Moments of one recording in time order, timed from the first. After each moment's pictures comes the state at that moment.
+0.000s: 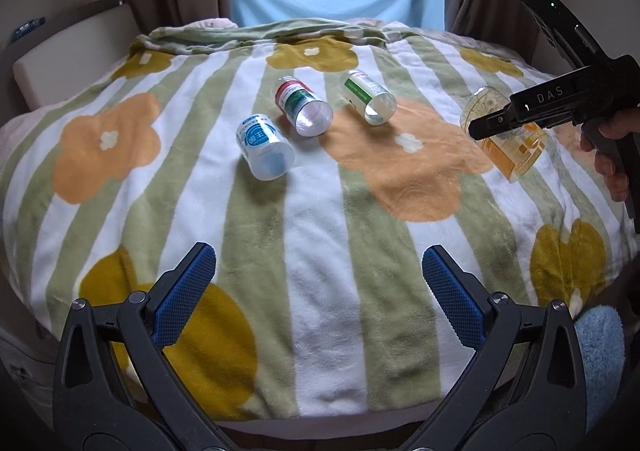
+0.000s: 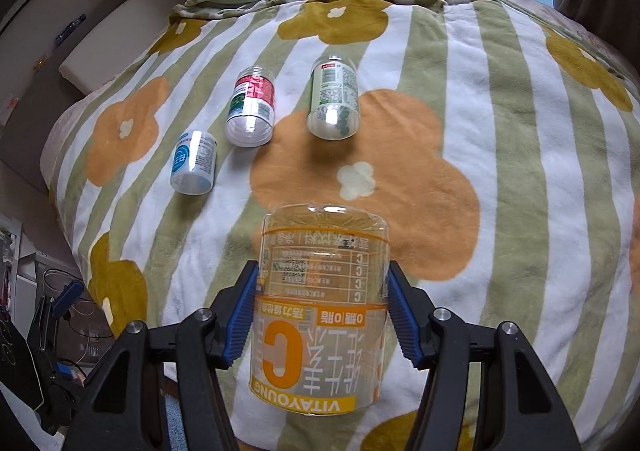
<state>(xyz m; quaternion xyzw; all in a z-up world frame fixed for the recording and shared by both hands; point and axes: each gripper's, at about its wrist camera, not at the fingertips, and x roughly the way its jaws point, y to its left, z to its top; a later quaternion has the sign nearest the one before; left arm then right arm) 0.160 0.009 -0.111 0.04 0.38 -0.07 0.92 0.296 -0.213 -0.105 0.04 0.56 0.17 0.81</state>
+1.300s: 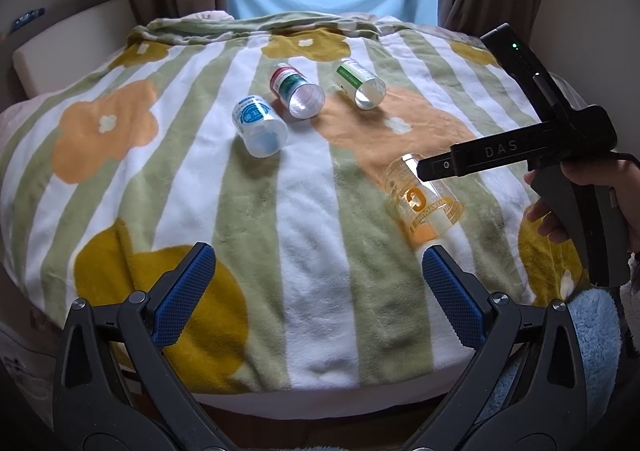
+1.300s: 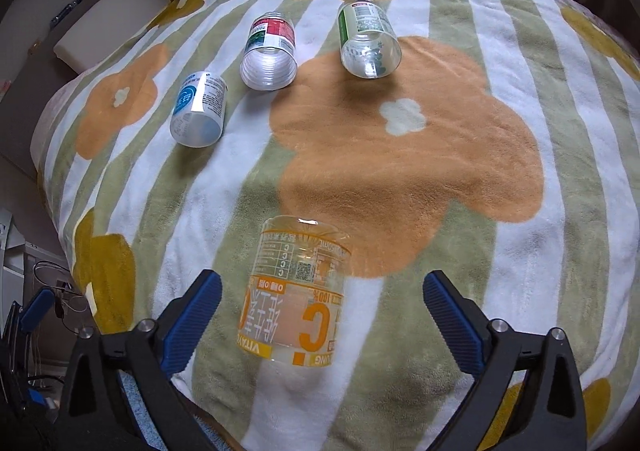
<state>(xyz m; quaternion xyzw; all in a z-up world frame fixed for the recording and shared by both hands) 0.135 0.012 -0.119 0.04 0.39 -0.08 0.92 0.265 -0.174 -0.157 0.04 0.57 0.16 0.81</state>
